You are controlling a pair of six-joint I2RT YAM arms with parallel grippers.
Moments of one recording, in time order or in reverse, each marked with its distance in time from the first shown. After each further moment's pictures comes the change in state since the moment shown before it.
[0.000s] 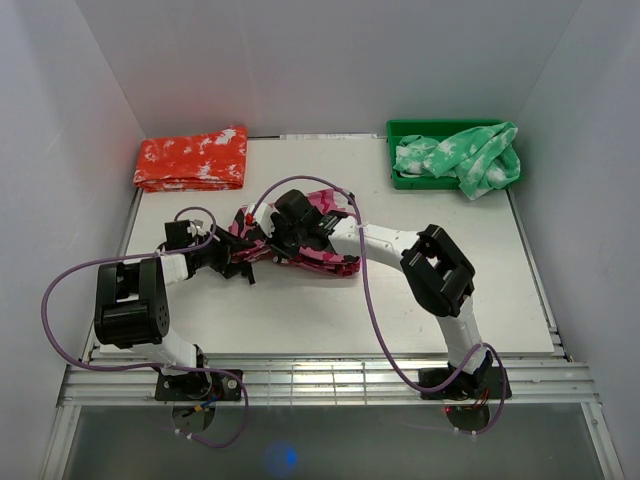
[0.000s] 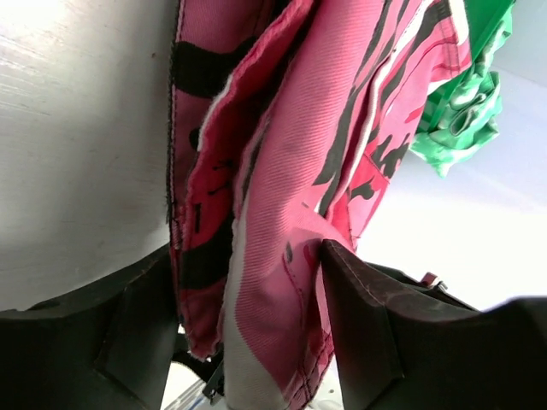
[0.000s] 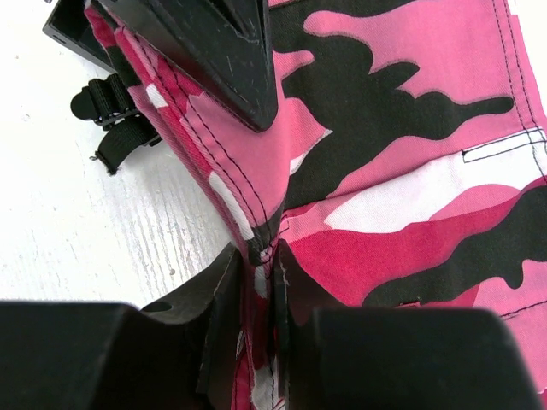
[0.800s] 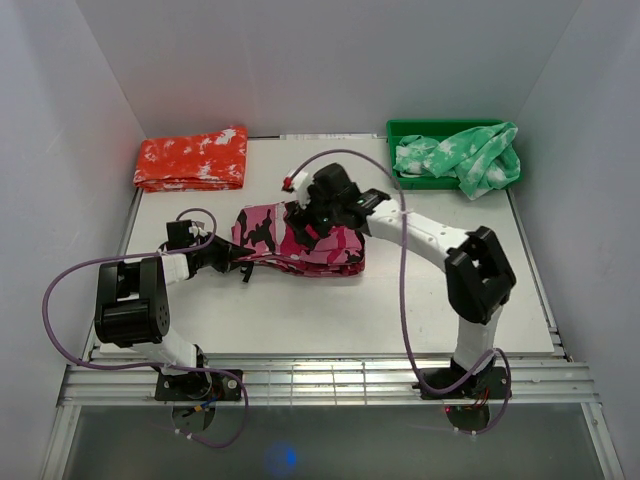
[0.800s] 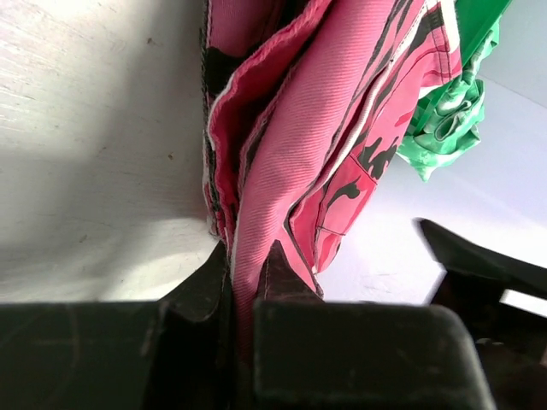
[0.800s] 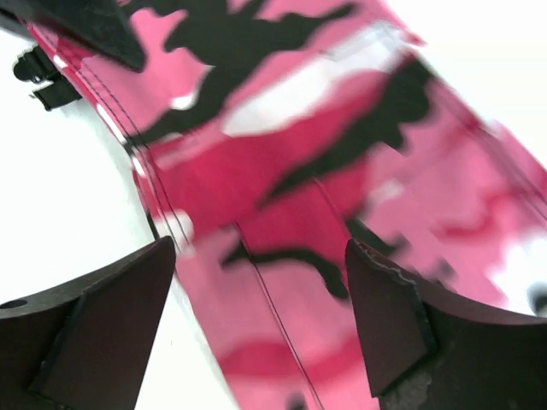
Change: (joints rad) left arm -0.012 0.006 0.001 0.011 0.008 -0.081; right arm -0.125 -0.158 -0.068 -0.095 -0.005 0.096
